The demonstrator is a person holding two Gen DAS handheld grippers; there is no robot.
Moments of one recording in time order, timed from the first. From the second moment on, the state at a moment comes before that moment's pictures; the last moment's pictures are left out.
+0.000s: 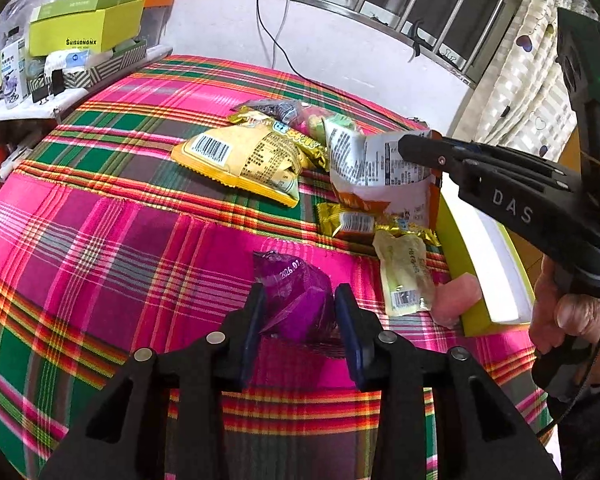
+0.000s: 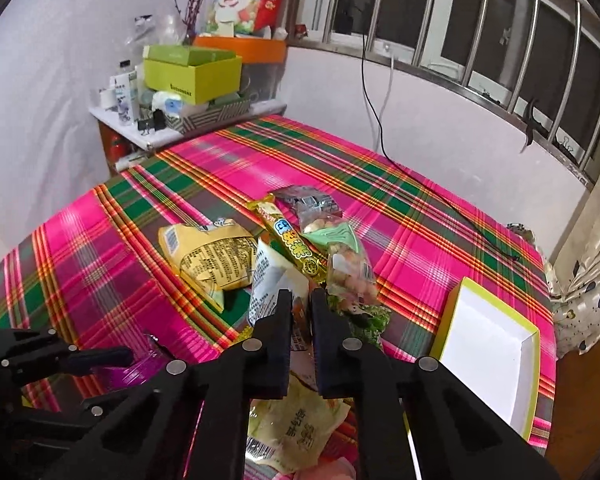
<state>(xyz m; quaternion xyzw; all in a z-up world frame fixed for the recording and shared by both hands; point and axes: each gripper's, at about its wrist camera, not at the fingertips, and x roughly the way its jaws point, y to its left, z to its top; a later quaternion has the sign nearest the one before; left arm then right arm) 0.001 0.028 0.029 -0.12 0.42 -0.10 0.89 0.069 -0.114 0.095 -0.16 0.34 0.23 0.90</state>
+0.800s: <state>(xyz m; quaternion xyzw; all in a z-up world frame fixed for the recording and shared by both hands) -0.016 0.027 0.057 -0.12 0.39 -0.12 0.91 0.032 -0.146 0.122 -0.12 0.31 0.23 0.92</state>
